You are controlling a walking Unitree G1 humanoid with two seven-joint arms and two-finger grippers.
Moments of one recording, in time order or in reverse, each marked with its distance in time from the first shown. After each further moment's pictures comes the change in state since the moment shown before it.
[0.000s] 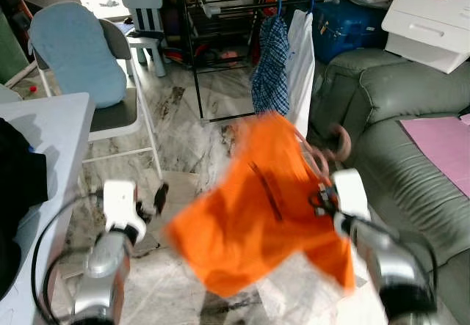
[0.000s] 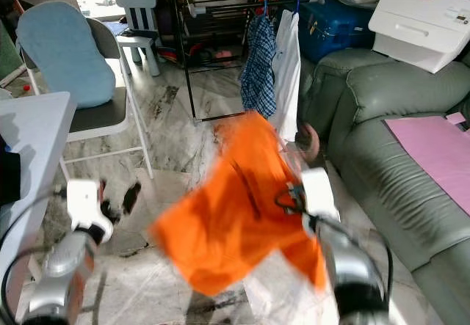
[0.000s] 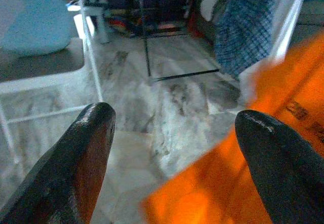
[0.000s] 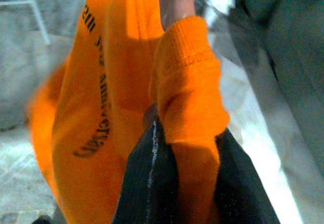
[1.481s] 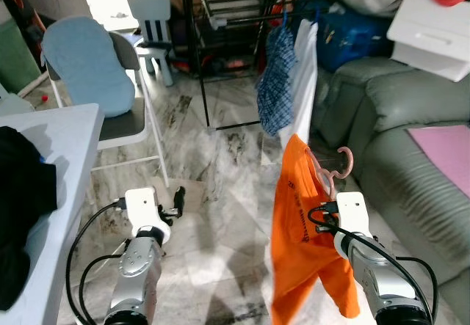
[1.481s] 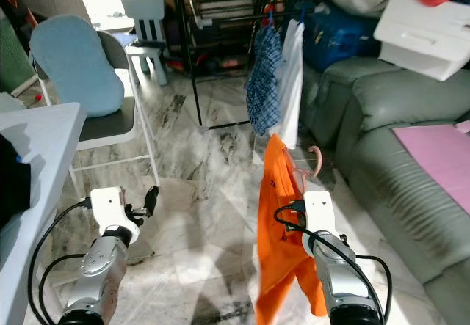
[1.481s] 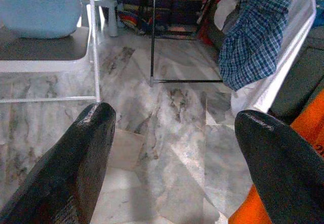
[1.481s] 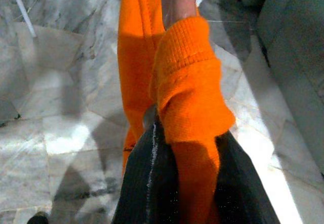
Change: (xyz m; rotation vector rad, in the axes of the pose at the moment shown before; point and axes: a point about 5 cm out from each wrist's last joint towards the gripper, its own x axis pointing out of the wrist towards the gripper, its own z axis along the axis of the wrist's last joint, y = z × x) left arm 0.015 -0.040 -0.015 -0.136 0.012 0.038; right arm -0.009 0.008 -0.014 -0.011 0.066 -0.063
